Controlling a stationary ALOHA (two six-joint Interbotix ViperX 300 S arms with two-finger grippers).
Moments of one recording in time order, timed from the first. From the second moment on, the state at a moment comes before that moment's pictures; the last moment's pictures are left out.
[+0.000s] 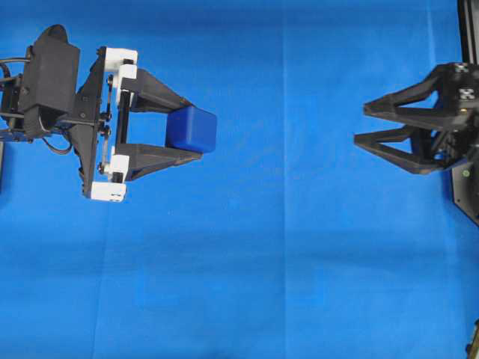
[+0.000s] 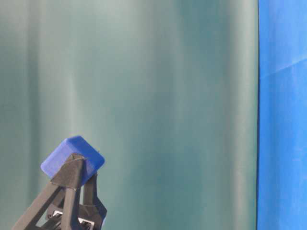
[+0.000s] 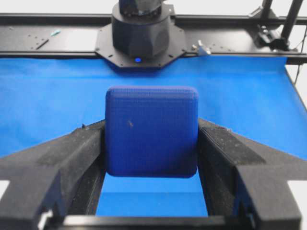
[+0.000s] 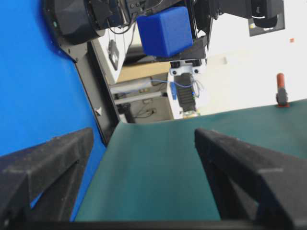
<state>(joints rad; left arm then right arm) -0.03 -0.42 0.72 0.01 -0.17 -0.02 -0.05 -0.81 1.02 -0.60 -0.23 -0.57</state>
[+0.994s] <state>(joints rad) -0.03 -0.42 0.72 0.01 -0.17 -0.02 -0.05 -0.20 0.54 -0.62 -0.30 -0.73</state>
